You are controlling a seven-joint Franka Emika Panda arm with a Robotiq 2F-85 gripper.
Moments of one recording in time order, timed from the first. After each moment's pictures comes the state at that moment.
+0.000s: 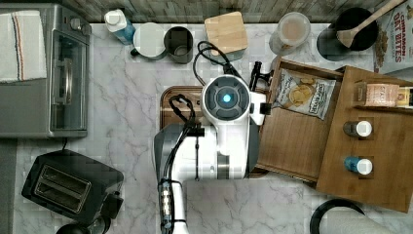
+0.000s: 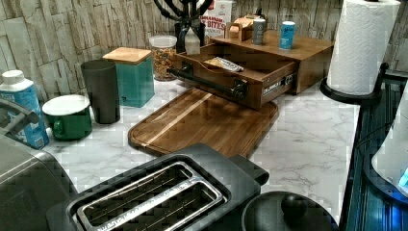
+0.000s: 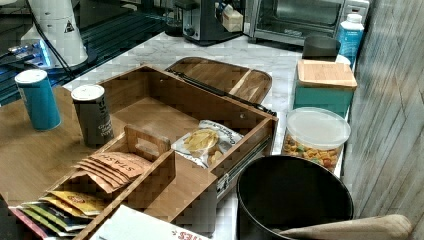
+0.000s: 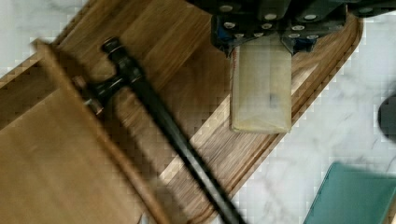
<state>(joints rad) 0.06 0.01 -0.04 -2.11 0.01 0.57 0.14</state>
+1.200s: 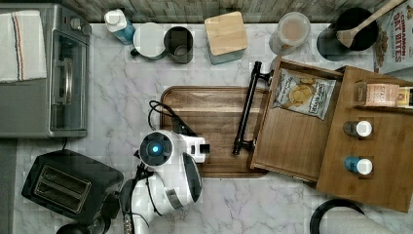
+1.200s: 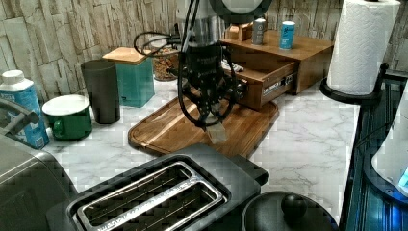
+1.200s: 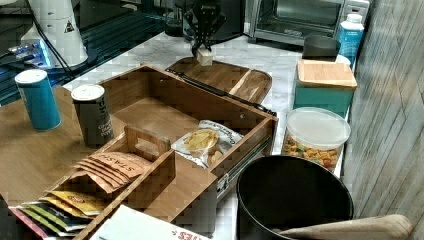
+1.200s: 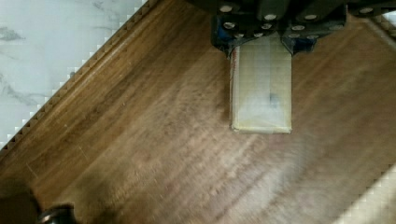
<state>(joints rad) 0.19 0.06 0.10 -2.48 -0.09 0.87 0.37</state>
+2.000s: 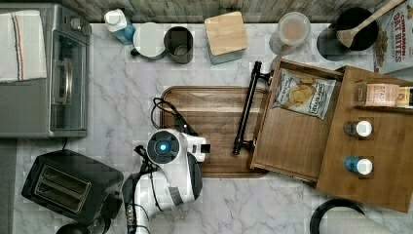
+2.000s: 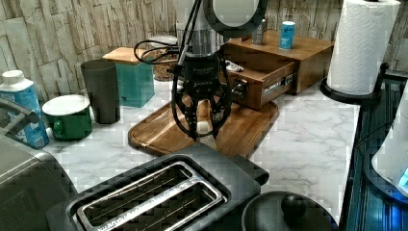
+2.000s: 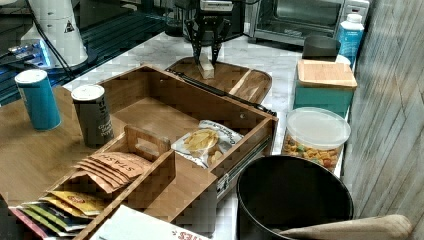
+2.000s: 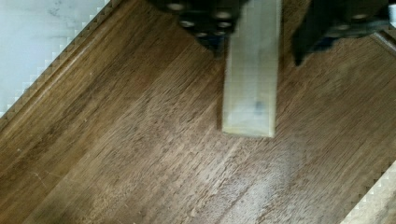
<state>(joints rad) 0.19 0.11 0.10 -2.48 0.00 0.97 0.37</state>
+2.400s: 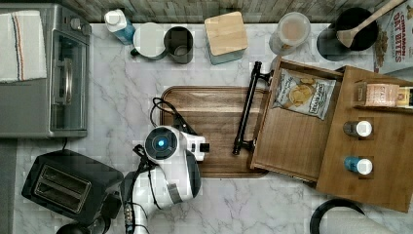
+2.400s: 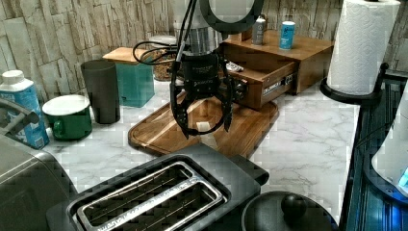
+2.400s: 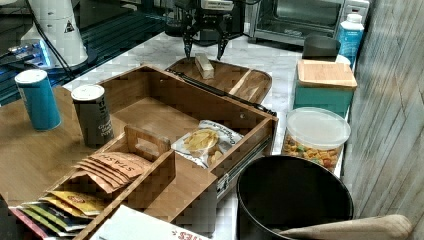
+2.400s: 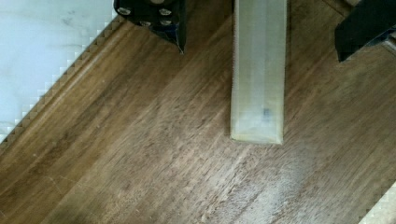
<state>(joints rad) 0.19 0.11 0.10 -2.46 0.00 0.90 0.37</state>
